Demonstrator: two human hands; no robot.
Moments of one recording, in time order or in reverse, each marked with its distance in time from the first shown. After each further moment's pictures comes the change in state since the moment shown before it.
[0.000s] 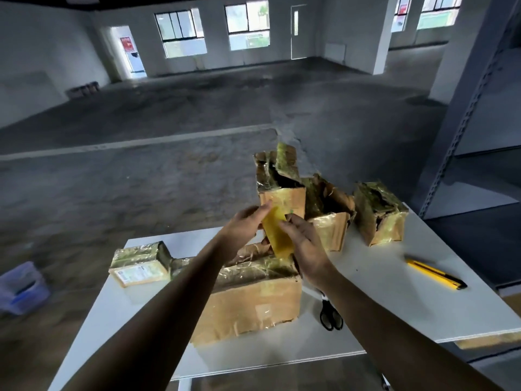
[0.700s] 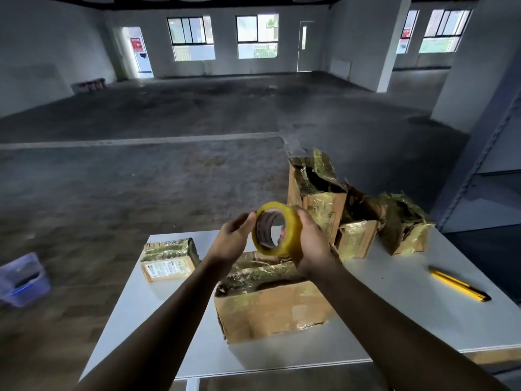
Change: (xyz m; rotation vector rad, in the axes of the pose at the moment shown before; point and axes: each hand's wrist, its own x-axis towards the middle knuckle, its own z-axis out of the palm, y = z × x) left_hand -0.052 -0.054 -0.110 -0.153 0.128 0.135; right_hand 0.034 0.023 0.116 0.281 0.360 0.343
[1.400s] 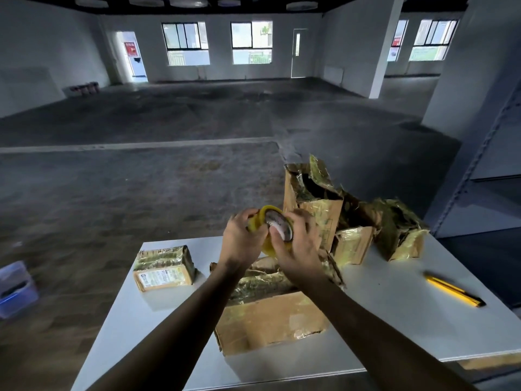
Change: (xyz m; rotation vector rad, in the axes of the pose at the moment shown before) left_hand 0.013 0.019 0.025 0.280 0.246 0.179; right_hand -0.016 0.012 -0.012 -1.011 0.005 -0.814
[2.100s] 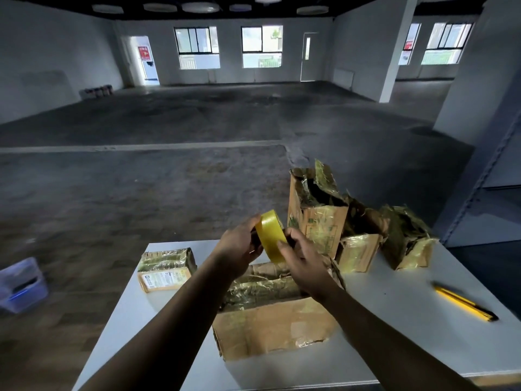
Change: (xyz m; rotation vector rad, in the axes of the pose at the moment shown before) left_hand 0.009 0.005 -0.010 -0.655 -0.252 -0.526; right_hand 0.004 0.000 -0.016 0.360 -0.324 0.059
